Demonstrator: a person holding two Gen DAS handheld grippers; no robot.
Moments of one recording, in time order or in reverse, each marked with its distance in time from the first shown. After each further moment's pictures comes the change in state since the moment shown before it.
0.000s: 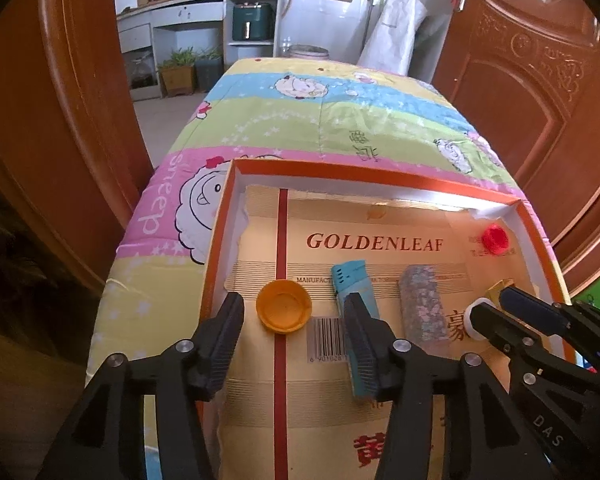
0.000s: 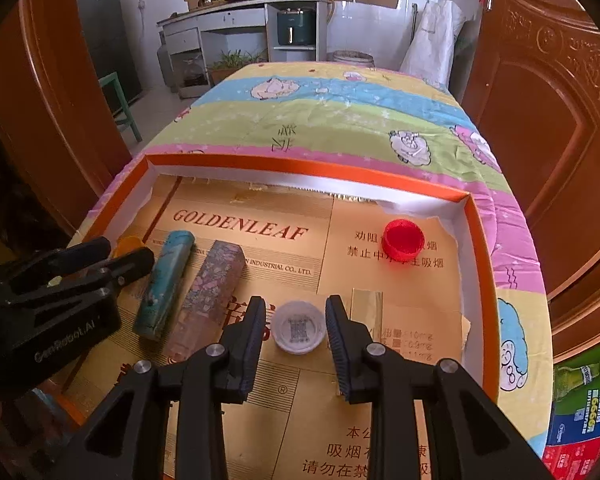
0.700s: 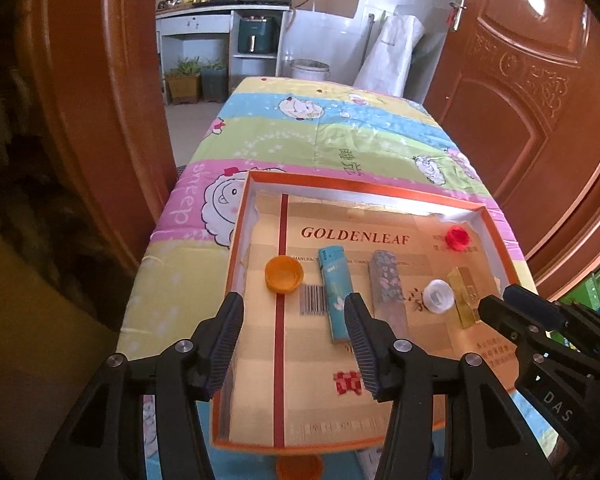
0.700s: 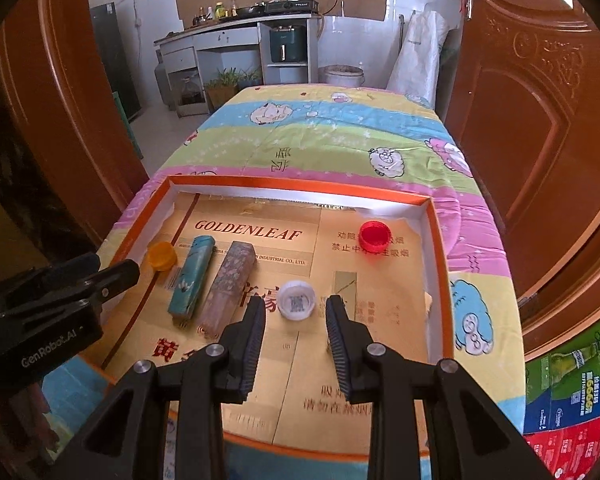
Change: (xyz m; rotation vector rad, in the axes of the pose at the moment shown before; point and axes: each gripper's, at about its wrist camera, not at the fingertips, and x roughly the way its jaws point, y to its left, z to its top) left arm -0.064 0.002 -0.019 -0.032 -0.044 -0.019; right arm -0.062 -0.002 -0.013 0.037 -0.048 -0.004
